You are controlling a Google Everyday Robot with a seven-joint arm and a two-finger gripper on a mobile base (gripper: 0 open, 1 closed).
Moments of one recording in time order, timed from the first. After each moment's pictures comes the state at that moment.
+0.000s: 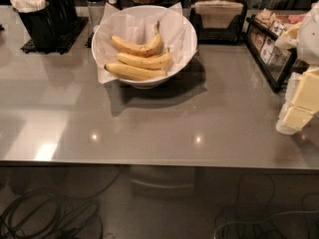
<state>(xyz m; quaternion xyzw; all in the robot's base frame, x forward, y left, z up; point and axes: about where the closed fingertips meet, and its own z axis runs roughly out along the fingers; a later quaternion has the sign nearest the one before) 0.438 -0.217 0.976 -0.60 0.78 -0.03 0.16</state>
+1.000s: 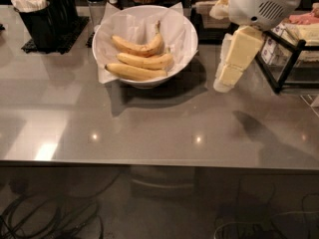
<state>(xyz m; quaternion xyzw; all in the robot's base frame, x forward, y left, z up) 0.509 -0.112 1.001 -0.67 0.71 0.03 0.23</state>
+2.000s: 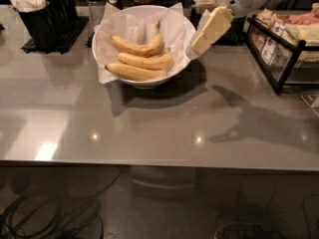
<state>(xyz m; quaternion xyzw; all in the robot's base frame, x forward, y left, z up) 0.599 -0.074 1.009 -0.63 0.66 0.16 0.36</state>
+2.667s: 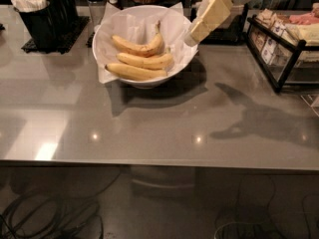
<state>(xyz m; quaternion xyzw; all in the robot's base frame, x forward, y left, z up) 0.615 -0.069 1.033 -0.63 0.65 0.16 0.39</state>
